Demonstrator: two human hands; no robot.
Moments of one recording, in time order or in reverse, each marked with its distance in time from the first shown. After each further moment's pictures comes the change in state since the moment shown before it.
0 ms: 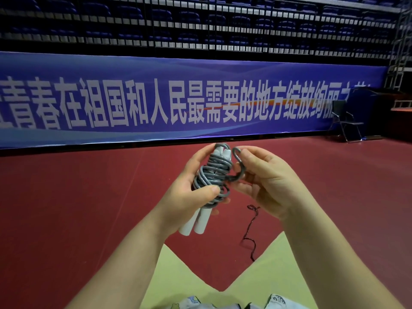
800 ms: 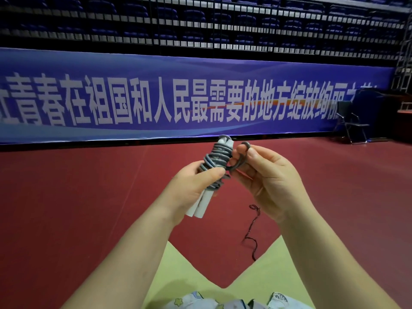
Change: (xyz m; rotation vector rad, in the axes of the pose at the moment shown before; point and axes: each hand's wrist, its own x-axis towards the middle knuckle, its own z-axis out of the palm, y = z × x) left_hand 0.009 0.002 -0.002 0.094 0.164 -0.236; right_hand 0.001 0.010 0.009 0.123 0.058 -0.129
